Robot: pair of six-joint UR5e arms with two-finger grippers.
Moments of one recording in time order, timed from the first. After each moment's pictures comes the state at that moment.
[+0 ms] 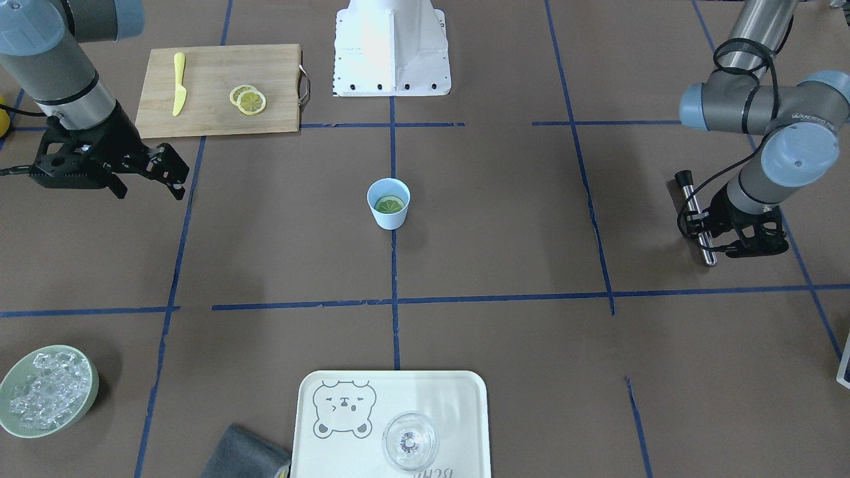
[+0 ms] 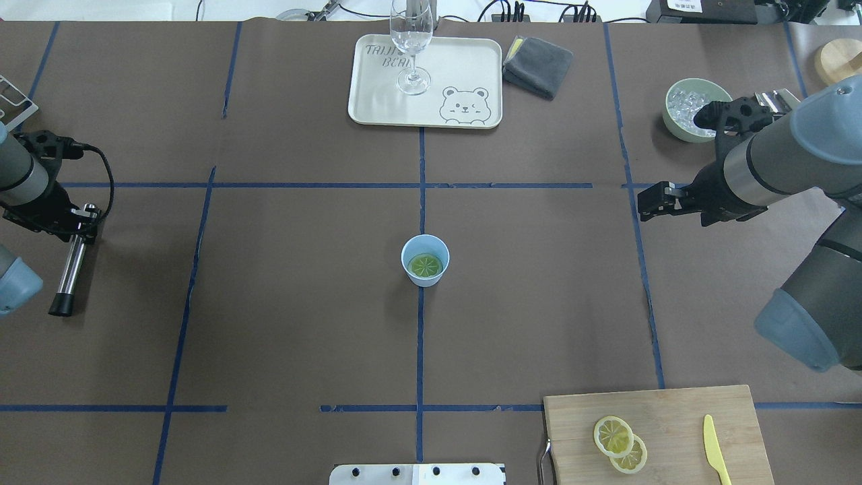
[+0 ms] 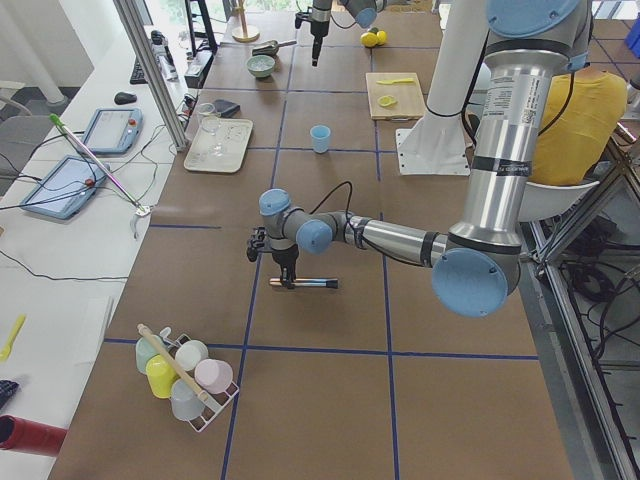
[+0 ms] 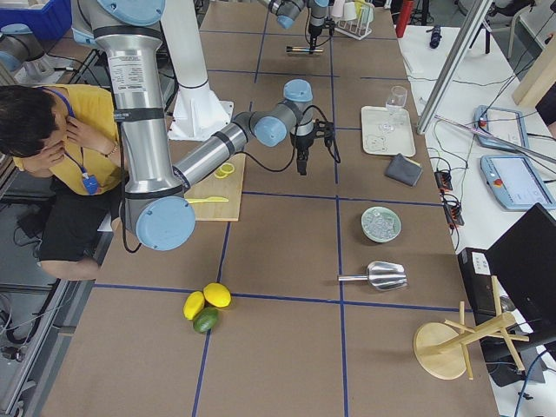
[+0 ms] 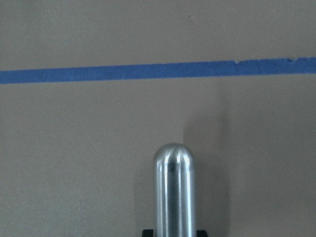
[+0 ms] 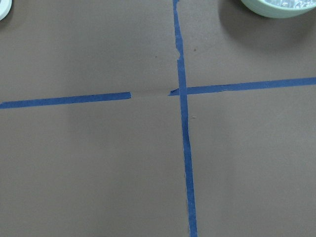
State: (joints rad) left arm -0.96 -1.70 -1.55 -1.80 -2.11 -0.66; right arm 0.84 -1.43 2.03 -1.47 2.02 1.04
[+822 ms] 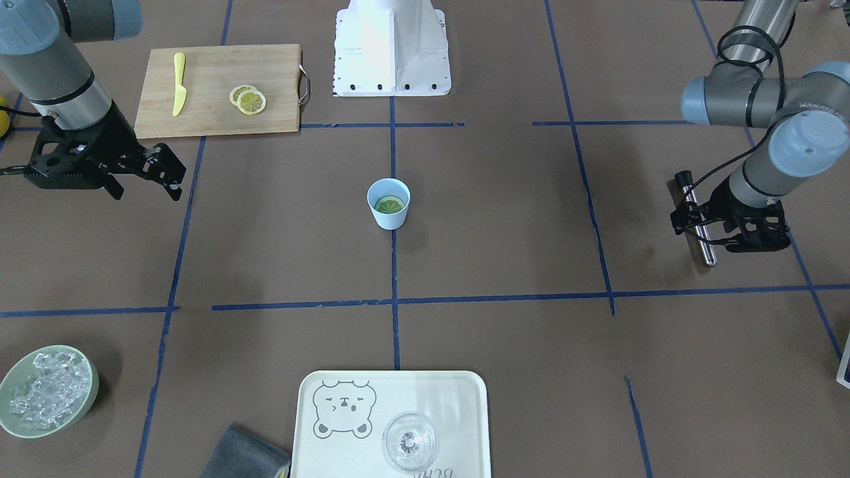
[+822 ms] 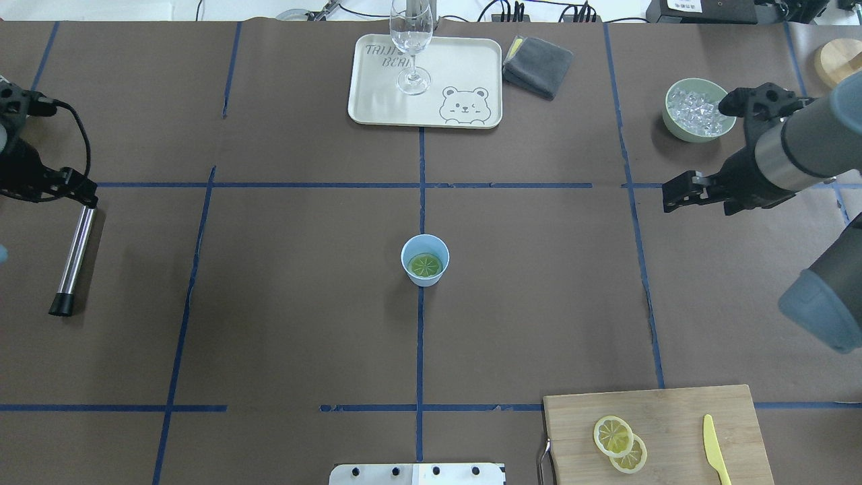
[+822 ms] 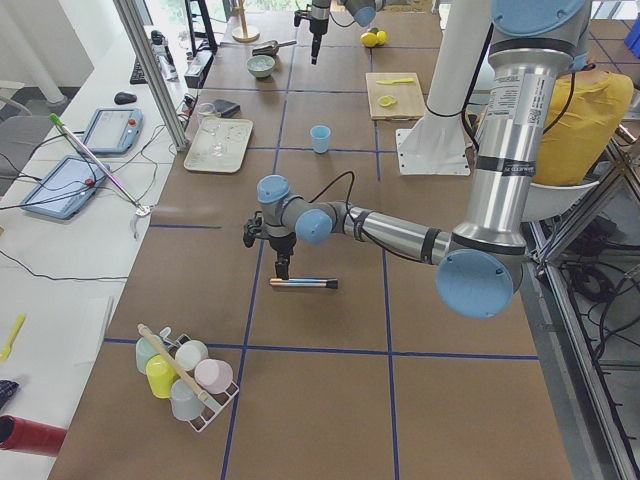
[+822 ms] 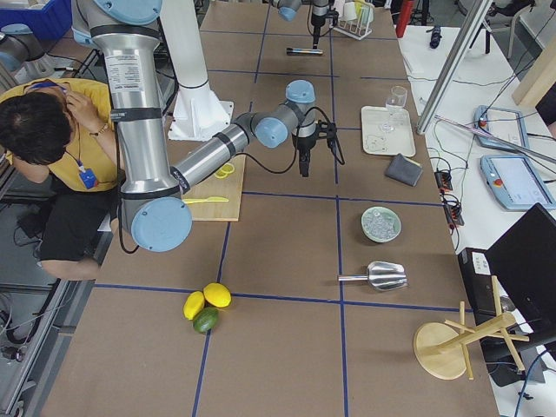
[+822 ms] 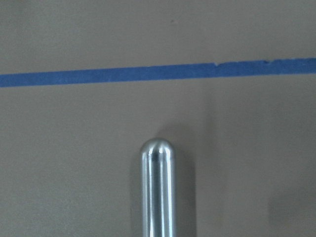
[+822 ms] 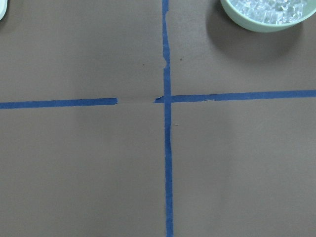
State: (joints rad) left arm -1.10 -1.68 -1.71 -1.79 -2.21 -0.53; right arm 0.94 -1.47 2.03 -1.47 2.11 0.89
